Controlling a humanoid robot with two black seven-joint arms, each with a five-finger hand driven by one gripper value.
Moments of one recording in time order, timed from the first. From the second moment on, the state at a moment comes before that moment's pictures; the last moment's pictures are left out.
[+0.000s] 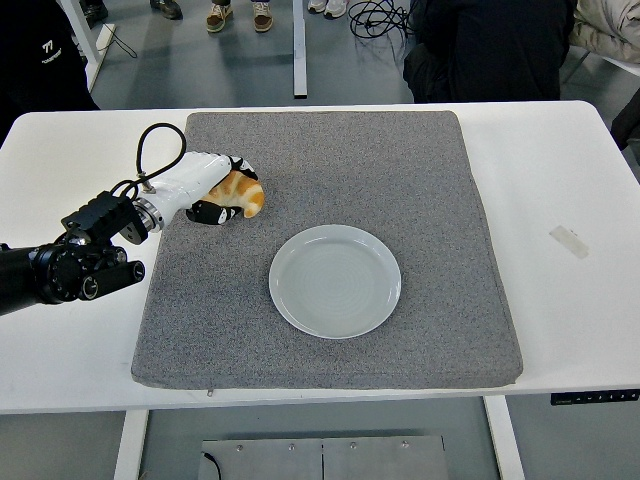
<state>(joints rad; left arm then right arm) -1.15 0.22 0.53 -0.67 0.73 0.61 -0.43 -0.09 0.00 0.09 0.16 -0.08 -0.05 0.23</state>
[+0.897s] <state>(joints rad) -1.33 0.27 0.43 -0.78 0.74 0.61 -0.47 -0.09 0.00 0.09 0.16 -0.08 -0.05 0.23</state>
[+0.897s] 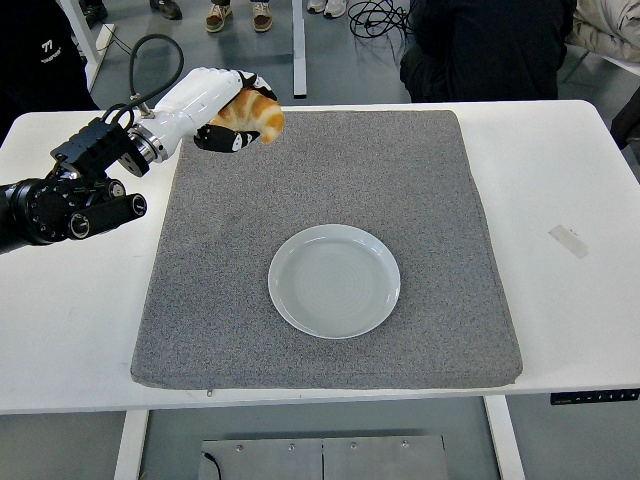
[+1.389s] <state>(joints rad) -1.34 0.28 0.40 -1.00 0.98 0.61 -0.47 -0.09 0.00 0.09 0.16 -0.08 -0.05 0.23</state>
